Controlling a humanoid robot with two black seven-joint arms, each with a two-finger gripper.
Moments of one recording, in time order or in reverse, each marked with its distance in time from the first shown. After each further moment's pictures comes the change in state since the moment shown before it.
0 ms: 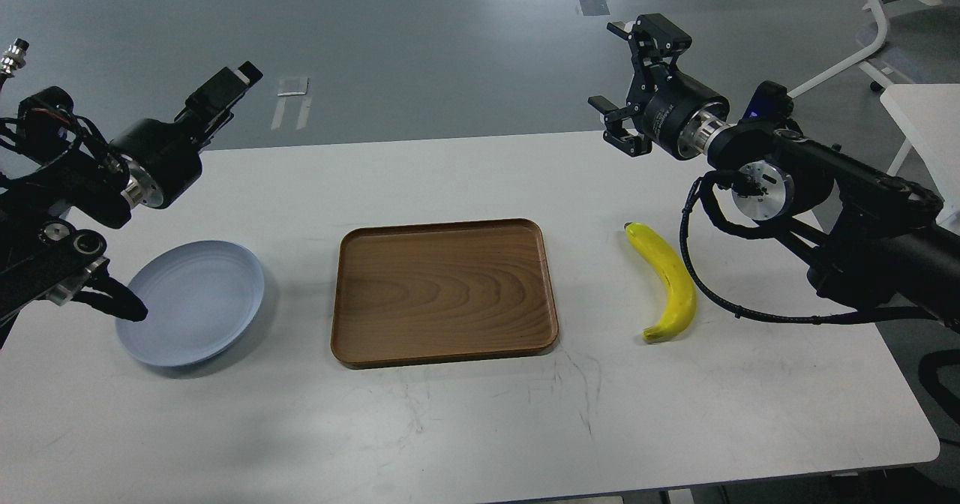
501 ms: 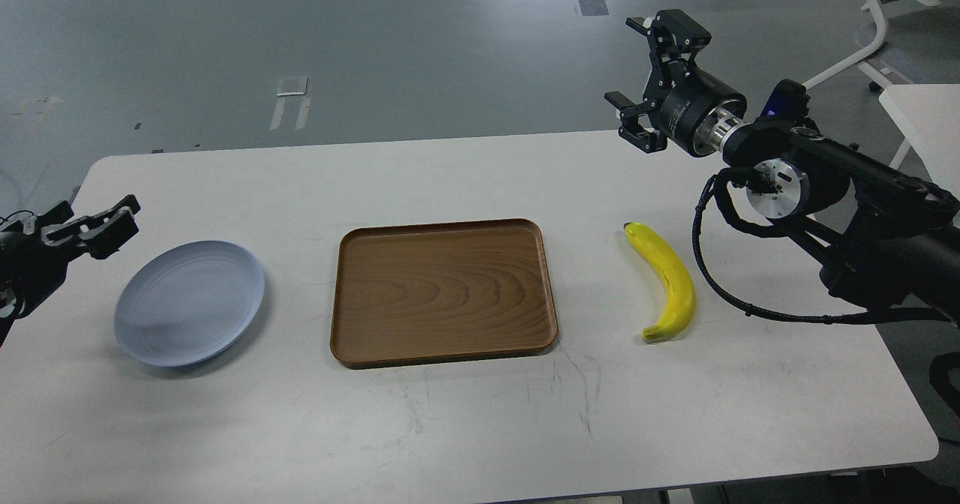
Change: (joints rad) left arm 0.137 0.194 0.295 0.185 0.276 0.233 -0.001; right arm -0.009 -0.013 0.014 0.001 0.000 -0.001 0.000
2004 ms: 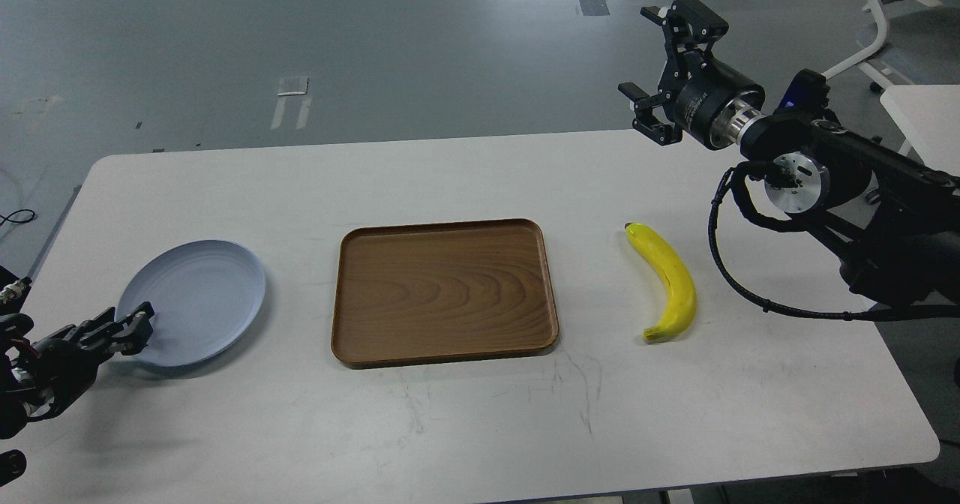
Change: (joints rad) left arm 0.172 -0.173 0.009 0.181 -0.043 0.002 -0.112; right arm 0.008 -0.063 -0.003 0.043 0.002 -0.004 -0.002
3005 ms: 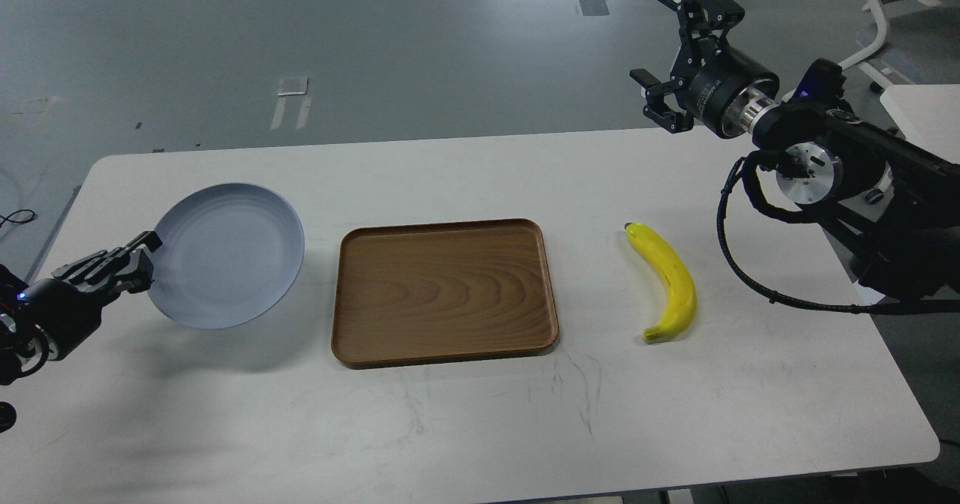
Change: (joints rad) left arm -0.109 0.104 -0.015 -0.174 -0.038 0.086 -0.173; right arm 0.006 -0.008 0.029 -0.002 0.001 -0.006 0.001
